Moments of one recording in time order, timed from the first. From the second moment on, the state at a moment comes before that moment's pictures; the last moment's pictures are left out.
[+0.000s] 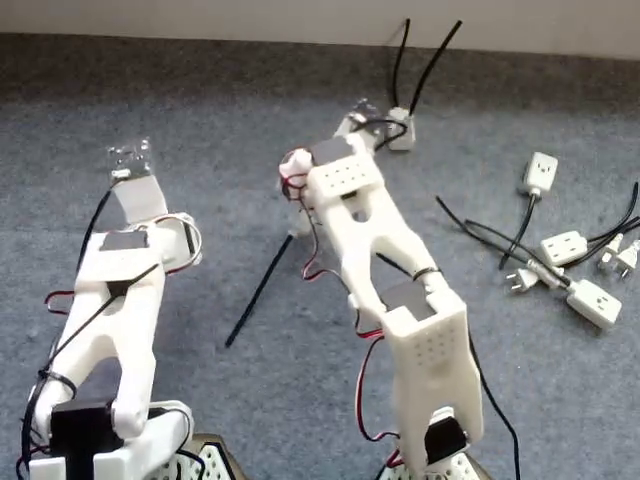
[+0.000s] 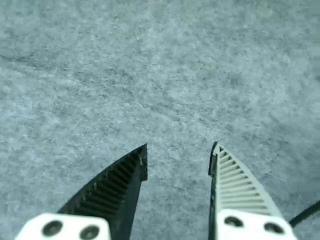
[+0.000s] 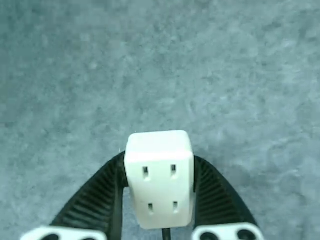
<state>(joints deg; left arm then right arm) -13.3 -17.8 48.6 39.5 11.0 -31.2 33.6 -23.3 67.0 -56.9</state>
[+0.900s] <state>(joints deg) -13.8 -17.8 48.6 39.5 15.1 -31.6 29.9 -25.4 74.2 -46.8</state>
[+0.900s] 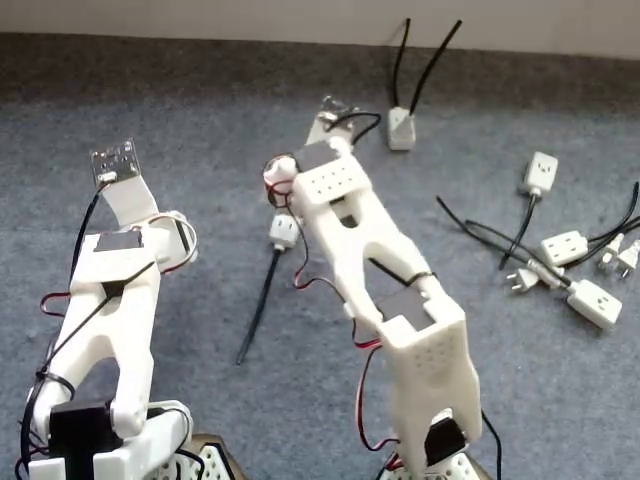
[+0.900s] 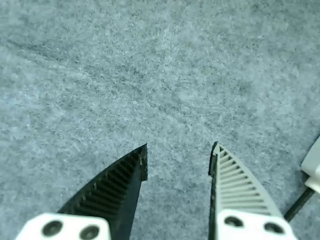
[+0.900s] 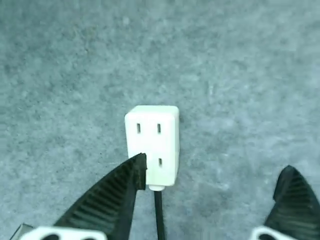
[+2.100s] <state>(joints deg) -13.8 -17.8 48.6 39.5 15.1 38.7 58.5 -66.5 75.2 3.3</state>
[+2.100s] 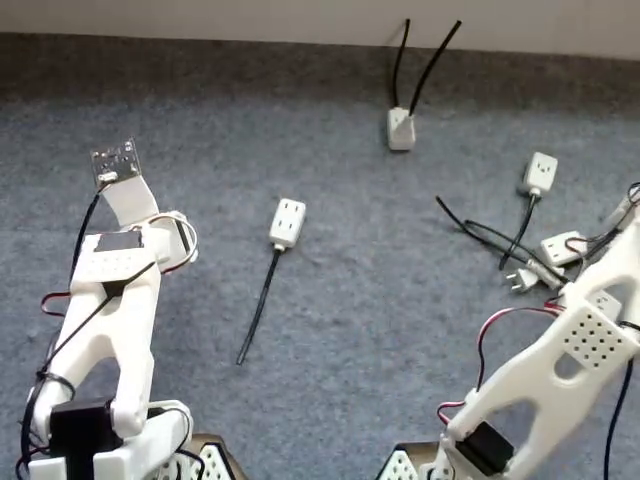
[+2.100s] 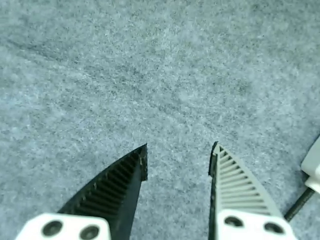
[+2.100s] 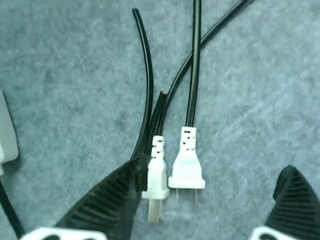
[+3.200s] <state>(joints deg) -13.8 -17.8 48.6 39.5 15.1 43.7 69.5 -76.3 76.2 8.3</state>
